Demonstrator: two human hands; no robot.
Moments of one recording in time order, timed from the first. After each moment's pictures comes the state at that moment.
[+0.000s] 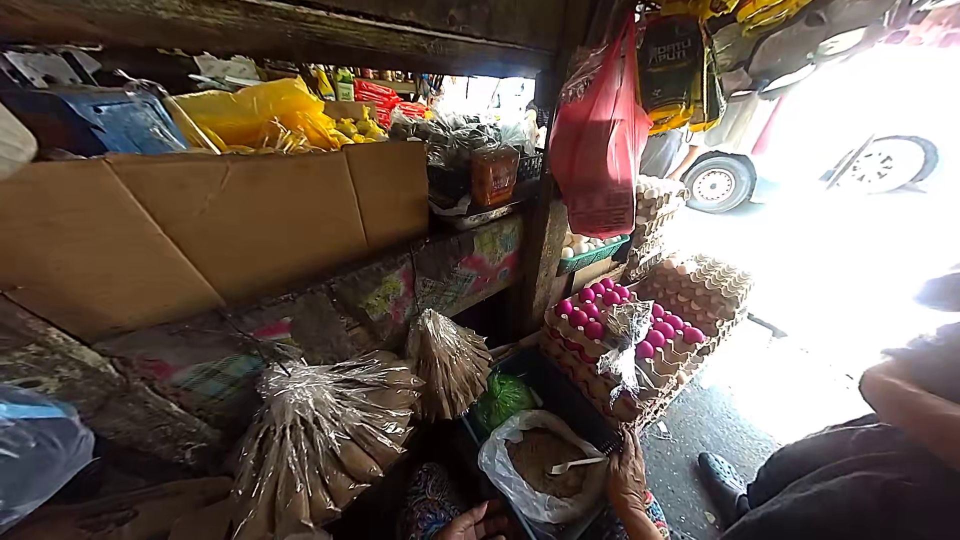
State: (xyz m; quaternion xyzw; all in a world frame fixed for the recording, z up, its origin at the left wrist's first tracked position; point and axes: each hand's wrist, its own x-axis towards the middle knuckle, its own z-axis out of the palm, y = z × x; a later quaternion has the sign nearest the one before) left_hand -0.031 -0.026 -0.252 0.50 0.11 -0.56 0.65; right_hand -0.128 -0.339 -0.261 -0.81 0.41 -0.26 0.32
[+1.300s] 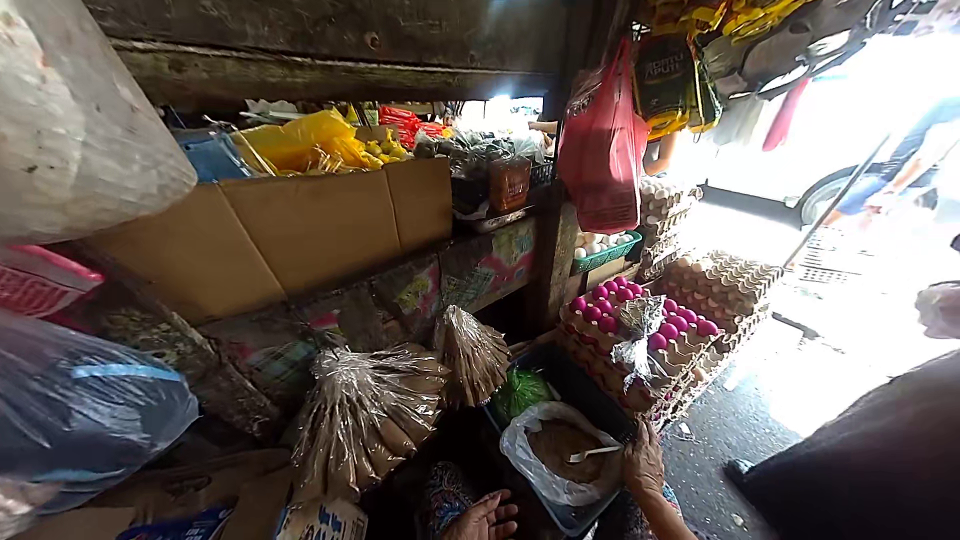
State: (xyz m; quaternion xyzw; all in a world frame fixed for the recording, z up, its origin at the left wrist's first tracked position) left_hand -0.043 -0.004 -0.247 0.51 0.09 -0.52 0.68; right_hand -0.133 -0.335 -0.244 -0.83 0.45 -0.15 0.29
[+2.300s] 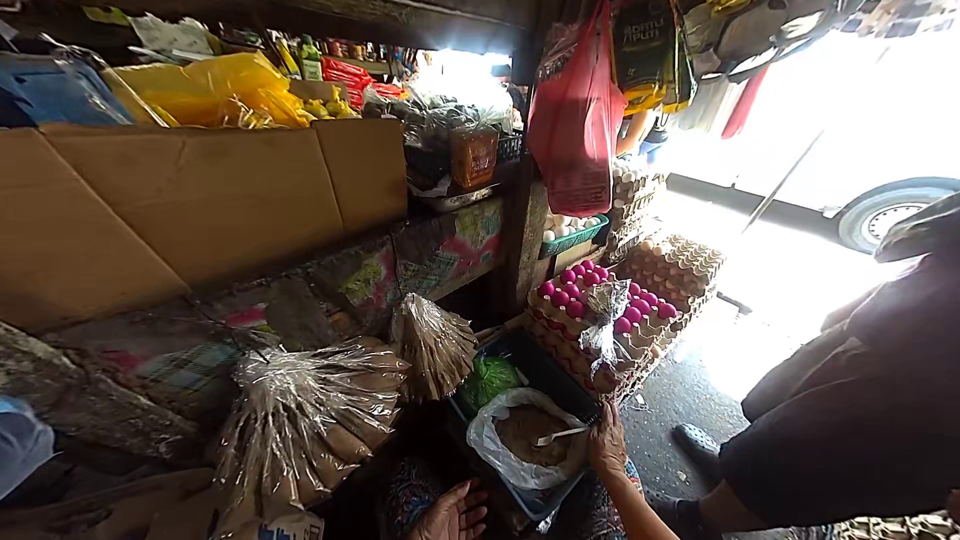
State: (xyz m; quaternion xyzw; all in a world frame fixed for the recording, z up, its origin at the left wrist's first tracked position) left_hand -0.036 -0.016 -0.254 0.53 0.13 -0.52 0.66; right_hand -0.131 -0.336 -0.246 -0.82 0.45 -0.16 0.30
